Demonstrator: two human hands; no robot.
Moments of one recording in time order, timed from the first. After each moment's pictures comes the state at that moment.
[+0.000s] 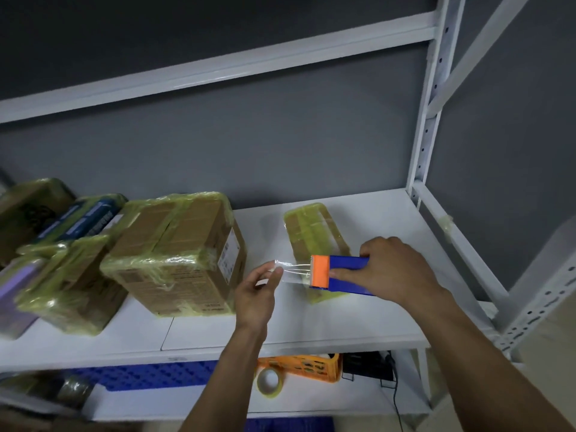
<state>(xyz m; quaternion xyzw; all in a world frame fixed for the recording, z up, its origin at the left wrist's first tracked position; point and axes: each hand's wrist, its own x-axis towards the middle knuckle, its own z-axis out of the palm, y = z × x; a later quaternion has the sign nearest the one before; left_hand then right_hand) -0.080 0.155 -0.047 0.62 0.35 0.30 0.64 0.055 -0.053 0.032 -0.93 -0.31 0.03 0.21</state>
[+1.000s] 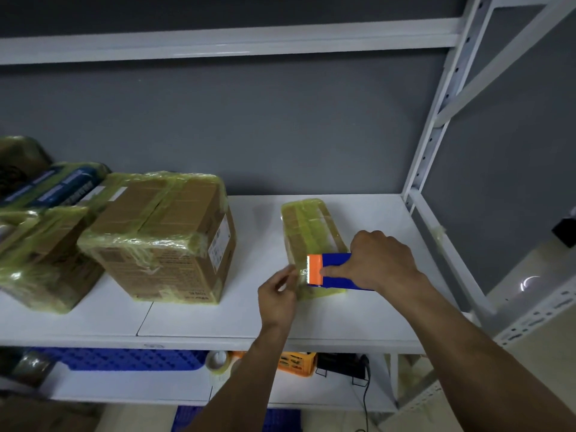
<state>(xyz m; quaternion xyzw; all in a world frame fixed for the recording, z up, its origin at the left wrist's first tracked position) -0.044 0.120 -0.098 0.62 0.33 0.30 0.64 0.069 -0.017 0.039 -0.95 -0.29 0.07 0.06</state>
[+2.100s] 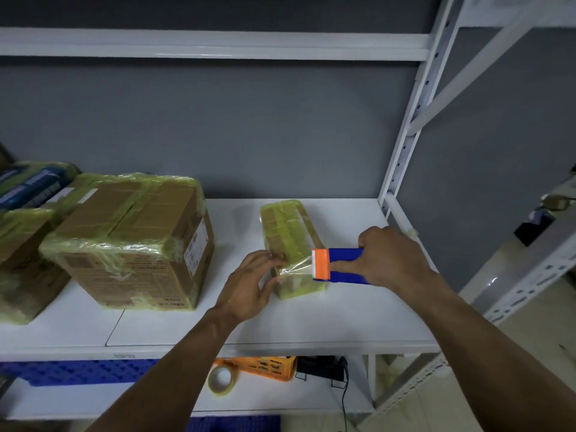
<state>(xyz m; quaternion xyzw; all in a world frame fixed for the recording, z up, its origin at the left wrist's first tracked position) -0.039 0.186 -0.088 0.94 0.01 0.26 0.24 0.098 -0.064 0.053 -0.96 -0.28 0.01 0.06</state>
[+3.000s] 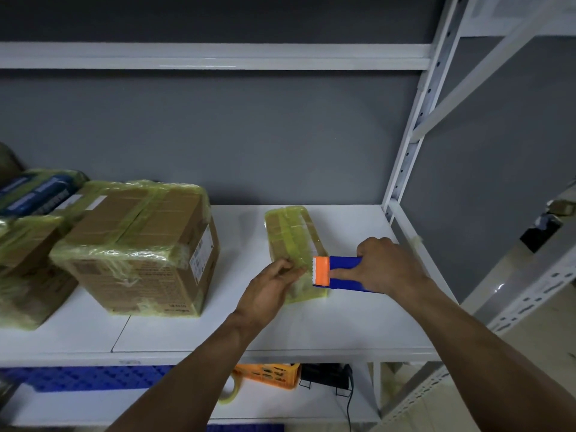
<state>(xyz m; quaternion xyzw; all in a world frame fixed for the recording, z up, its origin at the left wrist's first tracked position) -0.024 0.154 -0.072 0.93 0.06 0.20 0.31 0.106 -0.055 0.039 -0.96 -0.27 0.07 0.07</state>
